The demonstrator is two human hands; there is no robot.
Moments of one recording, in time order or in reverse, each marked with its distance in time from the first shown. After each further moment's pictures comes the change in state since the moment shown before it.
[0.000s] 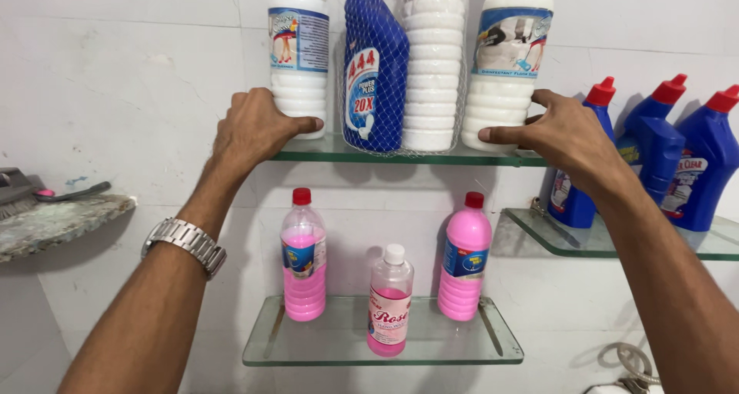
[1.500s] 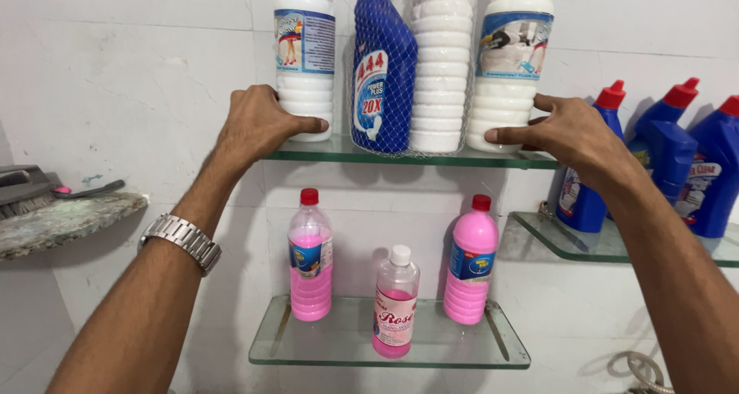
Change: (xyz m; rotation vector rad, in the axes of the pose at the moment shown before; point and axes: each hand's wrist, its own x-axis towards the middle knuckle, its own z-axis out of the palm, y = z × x) left_hand 0.018 -0.023 0.002 -0.093 0.006 0.098; right_hand 0.007 0.004 0.001 0.077 -0.047 0.044
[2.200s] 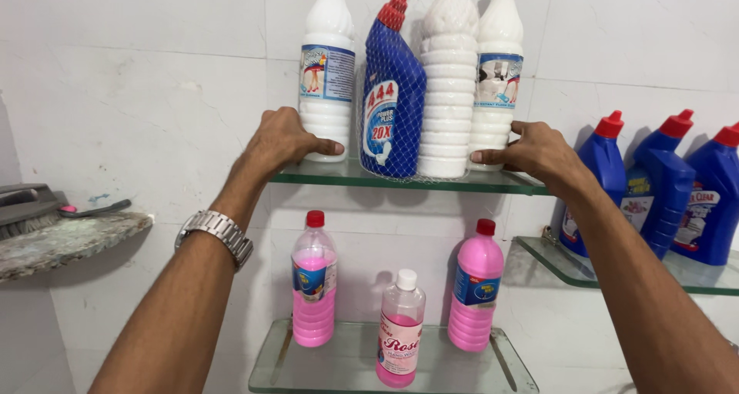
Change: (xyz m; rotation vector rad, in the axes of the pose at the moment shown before) left_hand 0.025 0.005 0.009 0.003 -0.119 -0.121; right_hand 0.053 -0.002 0.034 -0.035 -0.072 0.050
